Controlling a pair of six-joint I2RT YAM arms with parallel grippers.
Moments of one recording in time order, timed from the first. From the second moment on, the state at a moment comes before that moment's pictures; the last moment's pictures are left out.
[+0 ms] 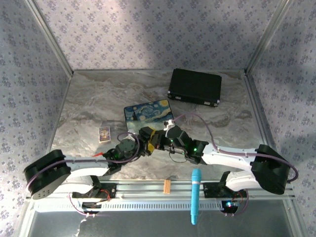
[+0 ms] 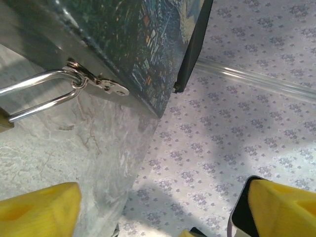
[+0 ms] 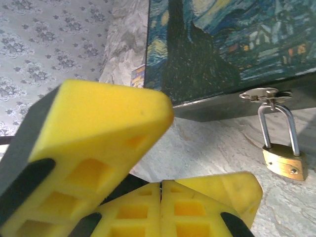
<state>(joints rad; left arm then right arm) -1.02 1.24 0.27 0.73 -0.20 -1.89 1.04 1.29 0.63 0.21 -0.02 1.08</state>
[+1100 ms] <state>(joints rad) -1.01 1.14 0.23 0.60 -0.18 -1.91 1.02 1.22 0.58 0.17 -0.05 1.08</state>
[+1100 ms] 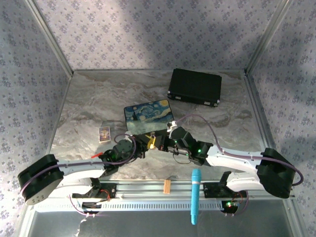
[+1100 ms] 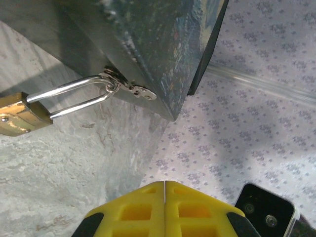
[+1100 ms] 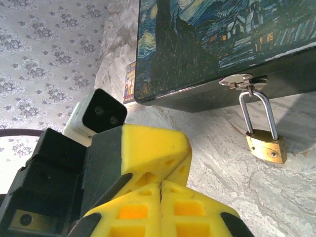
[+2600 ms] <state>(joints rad) -0.95 0.98 0.38 0.54 -0.14 -1.40 0.83 1.26 0.54 0.64 -0.52 1.04</state>
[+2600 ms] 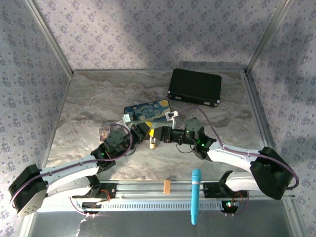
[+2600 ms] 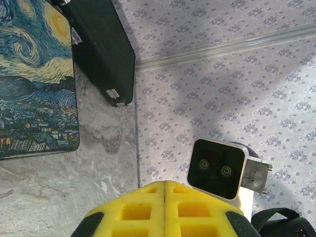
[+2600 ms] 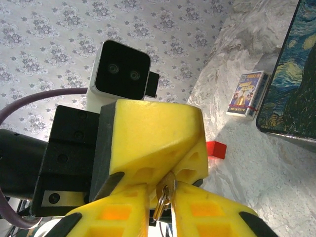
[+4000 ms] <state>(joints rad) -0.93 1.11 0.51 -0.08 -0.12 -1.01 0.76 1.06 0.42 0.17 -0.40 0.90</state>
